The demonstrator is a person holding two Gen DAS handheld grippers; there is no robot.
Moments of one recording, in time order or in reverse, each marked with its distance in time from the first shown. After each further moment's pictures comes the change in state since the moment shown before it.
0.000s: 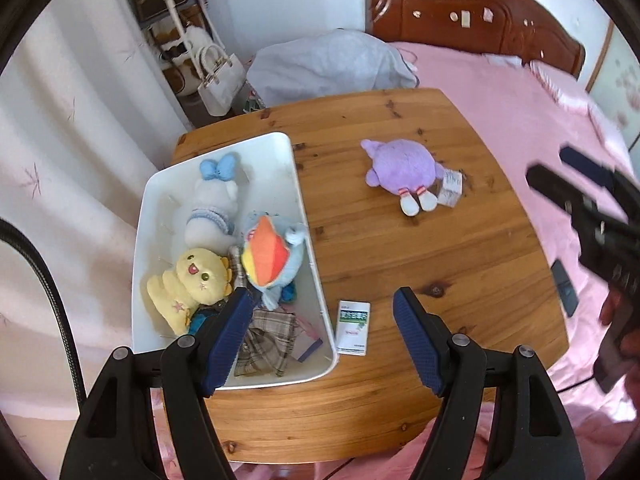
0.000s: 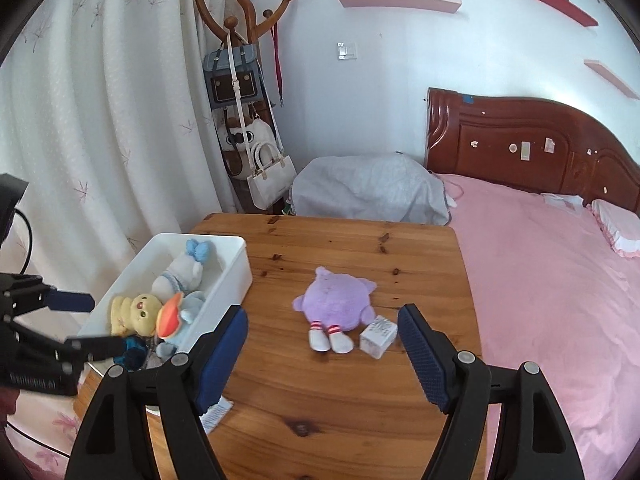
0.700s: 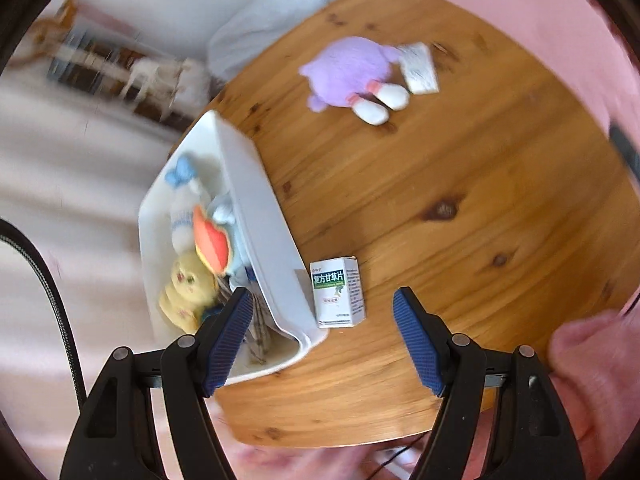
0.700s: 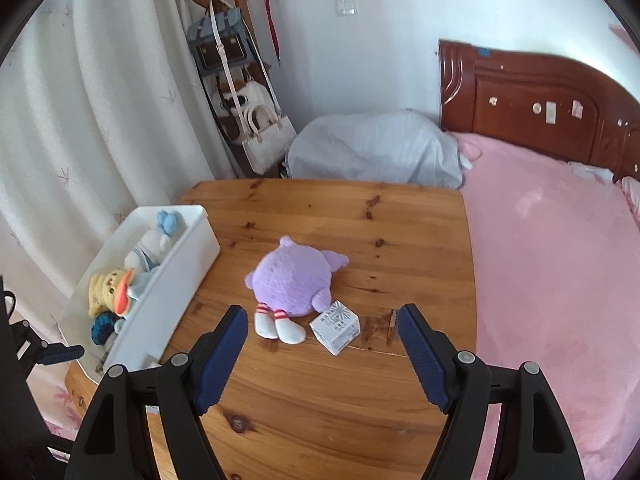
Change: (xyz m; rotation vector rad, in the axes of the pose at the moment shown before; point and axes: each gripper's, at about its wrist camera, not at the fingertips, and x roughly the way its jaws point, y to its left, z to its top) left arm 0.070 -0.116 -0.030 0.483 0.178 0.300; right arm 0.069 -0.083 -0.002 0.006 0.151 0.109
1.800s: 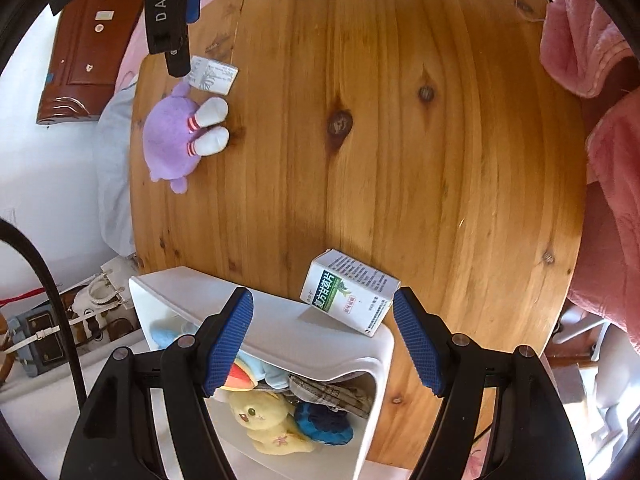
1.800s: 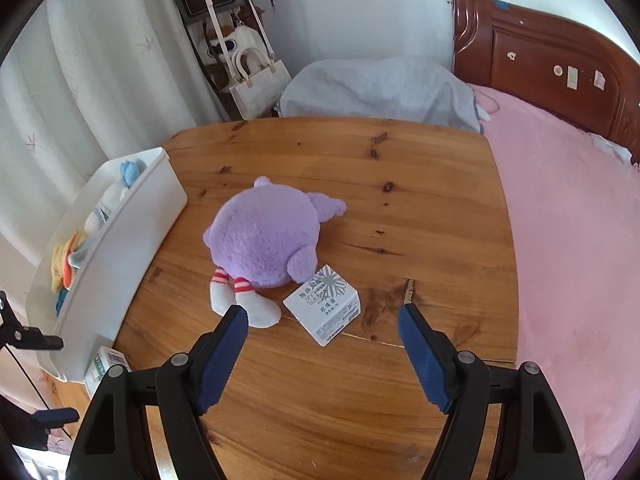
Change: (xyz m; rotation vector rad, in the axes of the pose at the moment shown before) left arm 0.037 -0.020 -0.035 0.975 -0.191 -0.044; right arm 0.086 -0.014 -0.019 -0.012 0.160 -0.004
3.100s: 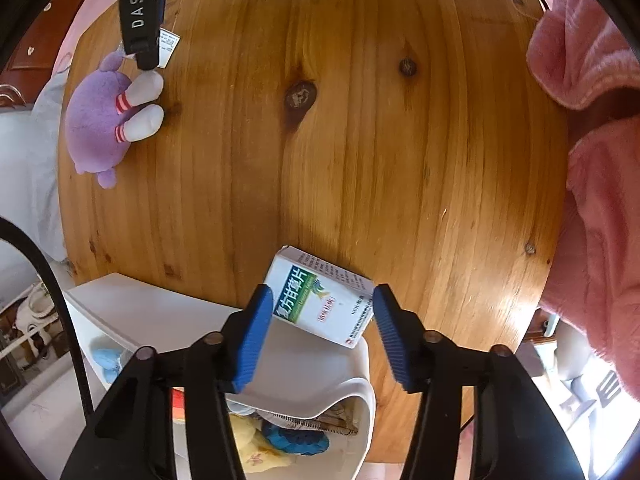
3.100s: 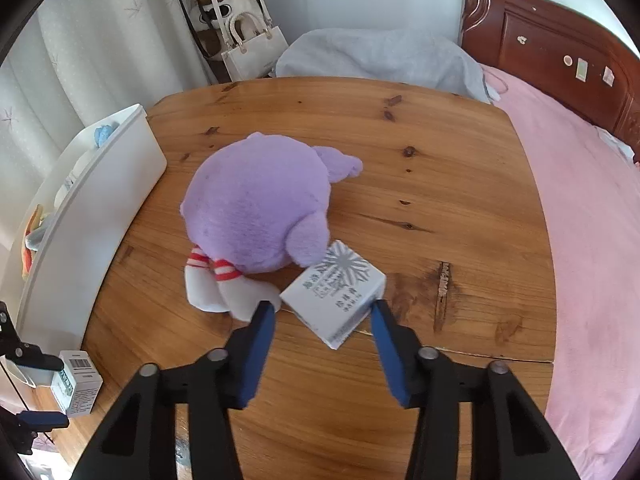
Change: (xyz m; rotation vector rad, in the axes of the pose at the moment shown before) left arm 0.030 0.008 0.007 0.116 0.015 -0.253; right arm 0.047 0.017 -0.006 -0.016 0.092 -0.050
